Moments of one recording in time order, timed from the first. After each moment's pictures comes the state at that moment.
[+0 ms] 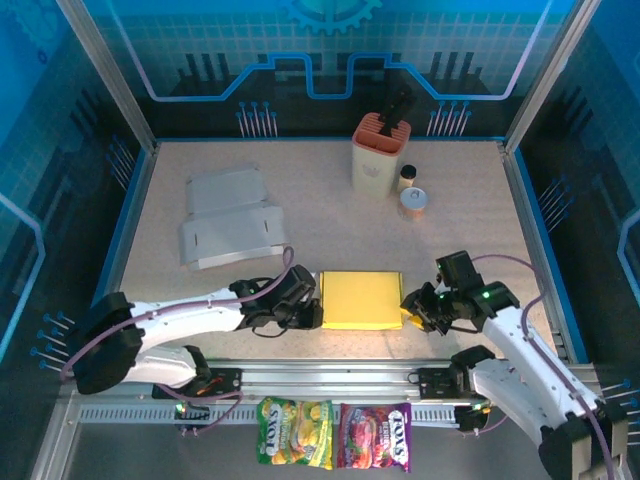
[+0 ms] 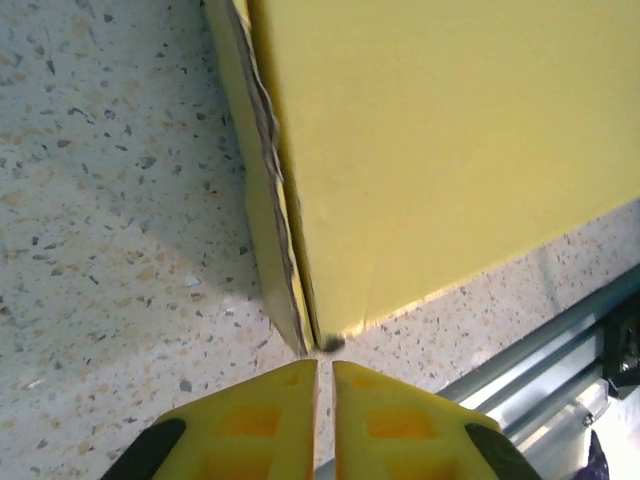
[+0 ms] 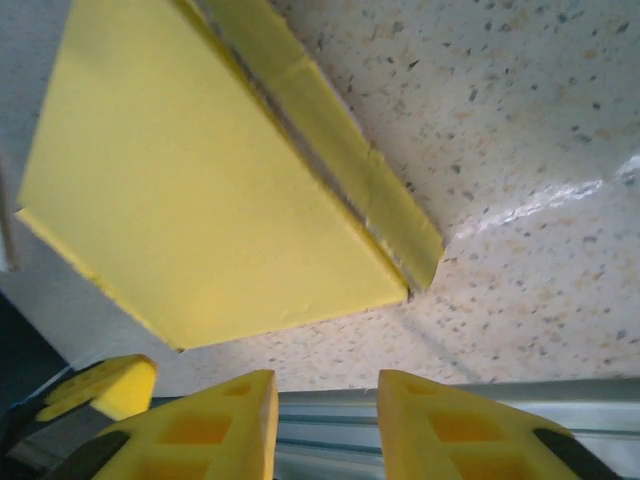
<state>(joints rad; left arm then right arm) -0.95 1.31 0.65 -0.34 0.15 -0.93 0.31 0.82 0.56 -0.94 -0.42 1.08</state>
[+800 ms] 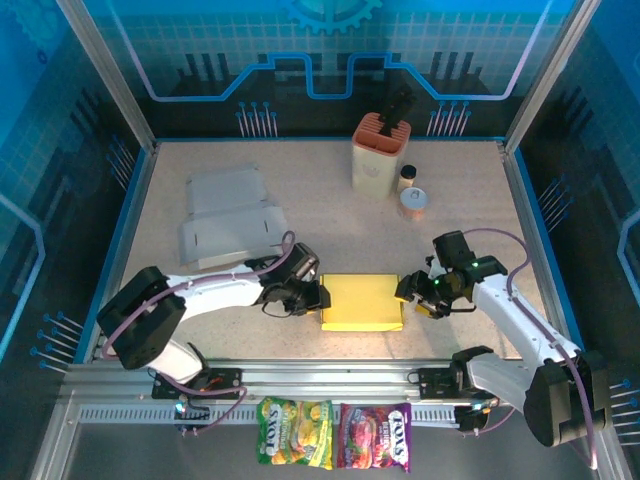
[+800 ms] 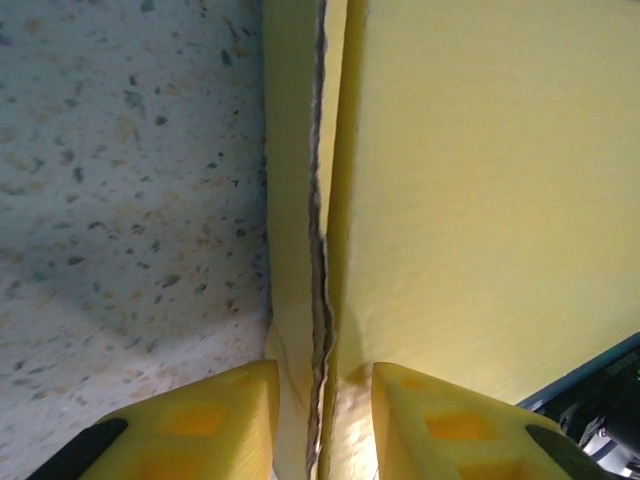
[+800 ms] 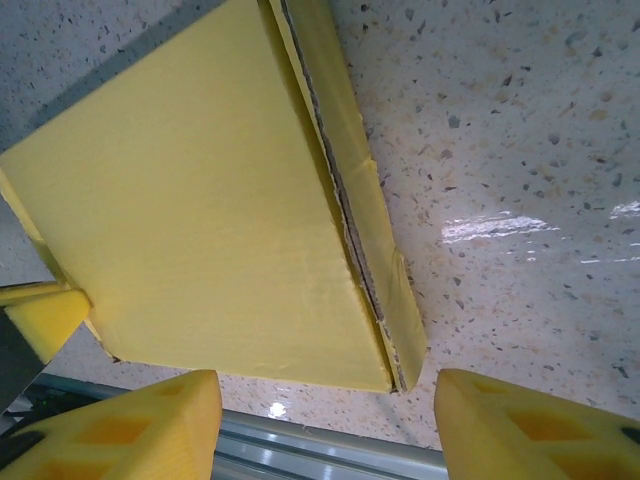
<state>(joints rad) -0.79 1.54 0.77 -0.31 0.33 -1.02 0.23 1.05 0.67 -0.93 -0.42 0.69</state>
